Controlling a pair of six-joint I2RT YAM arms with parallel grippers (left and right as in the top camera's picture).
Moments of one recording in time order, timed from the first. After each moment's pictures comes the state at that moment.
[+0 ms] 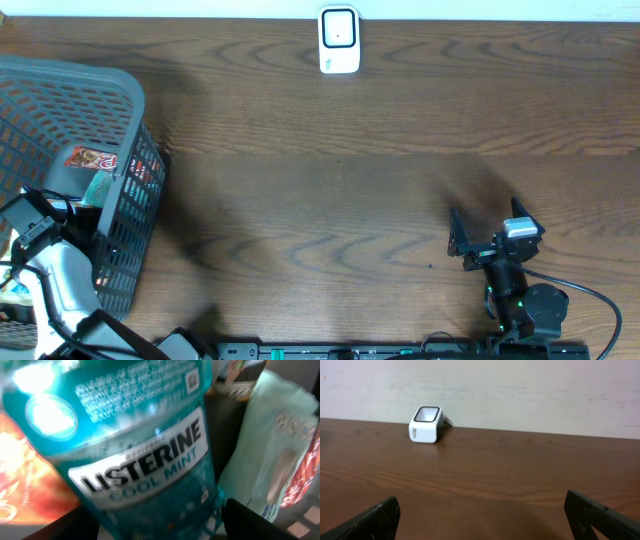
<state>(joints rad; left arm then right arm) 0.76 1.36 0.75 -0.62 0.17 -0.84 -0.07 0.01 0.01 -0.05 -0.23 -0.02</state>
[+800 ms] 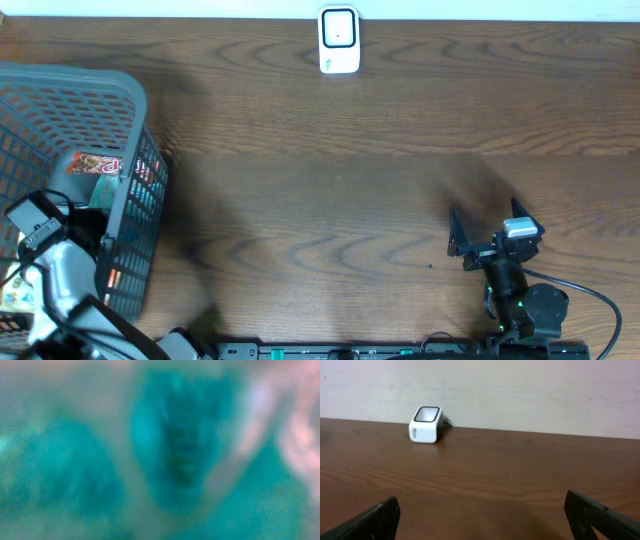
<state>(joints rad) 0.76 1.39 0.69 -0.42 0.23 -0.85 -0.07 0.01 0.01 -0.05 -0.23 -0.02</state>
